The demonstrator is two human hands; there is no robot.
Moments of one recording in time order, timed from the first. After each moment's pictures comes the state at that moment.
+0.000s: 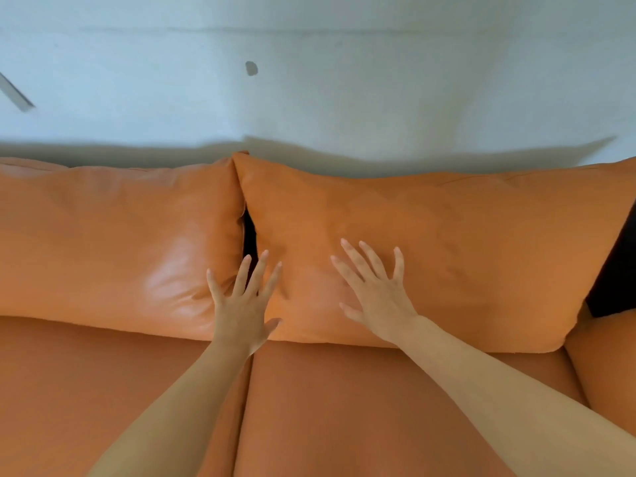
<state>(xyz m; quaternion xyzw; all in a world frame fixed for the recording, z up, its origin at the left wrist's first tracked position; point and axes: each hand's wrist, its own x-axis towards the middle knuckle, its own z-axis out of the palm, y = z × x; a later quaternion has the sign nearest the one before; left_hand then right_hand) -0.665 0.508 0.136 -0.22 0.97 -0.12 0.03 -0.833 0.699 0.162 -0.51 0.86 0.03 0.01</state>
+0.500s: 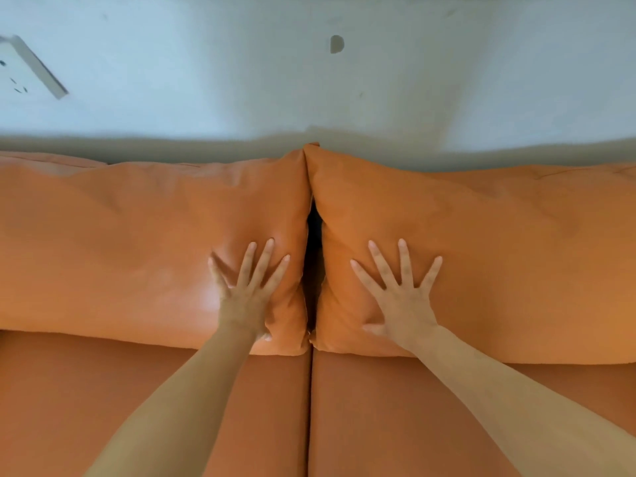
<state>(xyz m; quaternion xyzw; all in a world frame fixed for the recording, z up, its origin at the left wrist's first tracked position) -0.631 0.365 0.118 -0.24 0.95 -0.13 0.18 -0.778 0.583 0.125 -0.43 0.89 0.13 0.05</state>
